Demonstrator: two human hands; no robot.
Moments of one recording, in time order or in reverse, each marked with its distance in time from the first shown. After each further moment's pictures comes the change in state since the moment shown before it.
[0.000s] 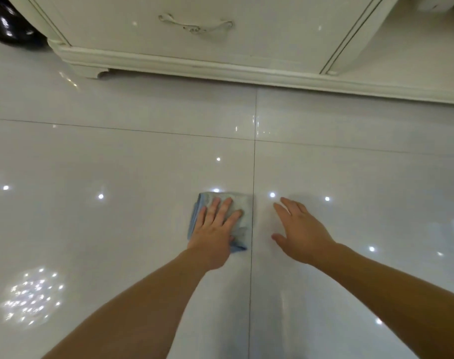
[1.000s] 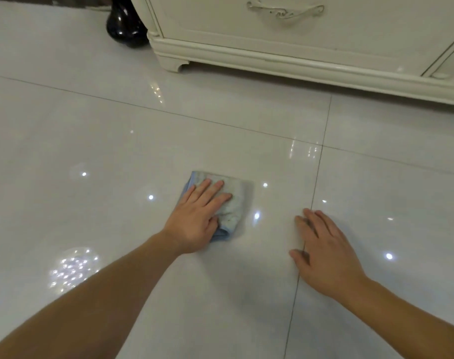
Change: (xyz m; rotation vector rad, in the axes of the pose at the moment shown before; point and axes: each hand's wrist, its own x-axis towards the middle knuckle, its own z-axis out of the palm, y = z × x) left_hand -0.038 -0.126 0.022 -0.033 0.404 -0.102; right_hand 0.037 -0.031 0.067 -0.106 0.282 -0.207
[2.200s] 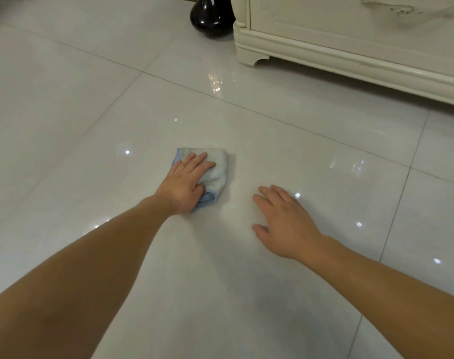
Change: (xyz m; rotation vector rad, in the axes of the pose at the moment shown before) left_hand -0.046 -0.148 -0.036 -0.102 0.048 -0.338; right_hand 0.106 -0.165 -0.015 0.051 -0.106 -0.455
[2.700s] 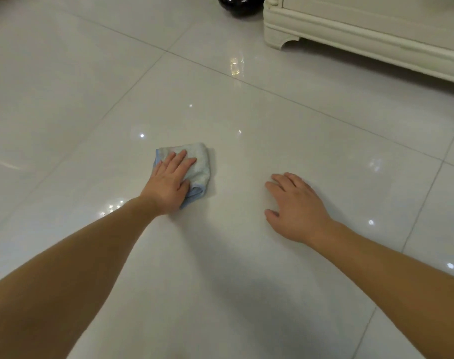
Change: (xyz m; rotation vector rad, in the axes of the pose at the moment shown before) left_hand -0.078 -0.048 -0.004 0.016 0.023 -0.194; right_hand 0.008 -0.015 0.008 -0.032 -0.011 0.026
